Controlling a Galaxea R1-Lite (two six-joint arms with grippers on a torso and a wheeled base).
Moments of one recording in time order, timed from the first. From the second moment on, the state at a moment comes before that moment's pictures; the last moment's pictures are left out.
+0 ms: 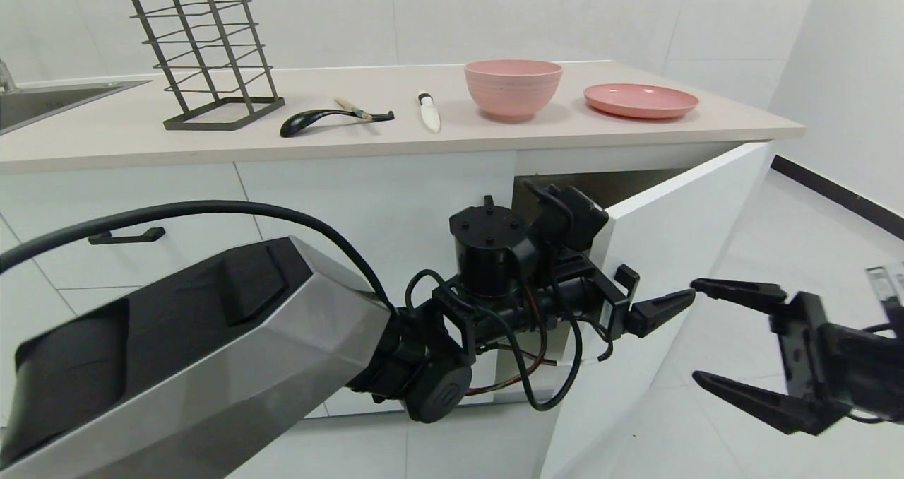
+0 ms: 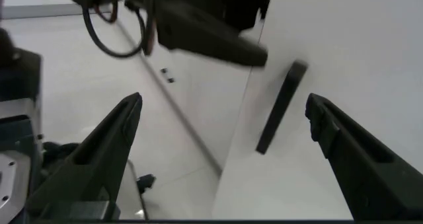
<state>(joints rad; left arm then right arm) -0.91 2.28 -1.32 -1.07 -0.41 -0.01 -0.02 1.62 -0.09 -1.45 1.11 -0.22</state>
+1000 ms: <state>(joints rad) -1.08 2.33 -1.27 -1.06 -0.41 0.03 -0.07 0.62 0.00 -0.75 1.00 -0.20</state>
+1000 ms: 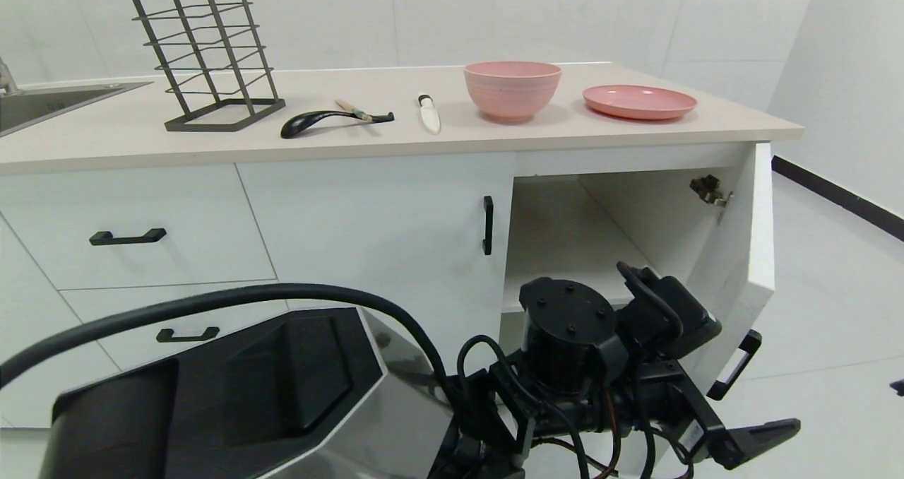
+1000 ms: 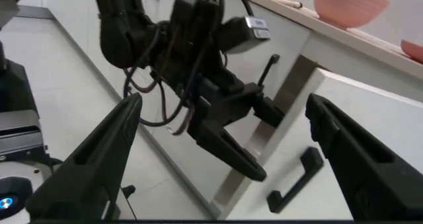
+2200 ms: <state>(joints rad) -1.22 2.51 -1.56 -1.03 -0.38 0.03 -0.05 0.07 0.00 -0.41 0.62 -0.23</state>
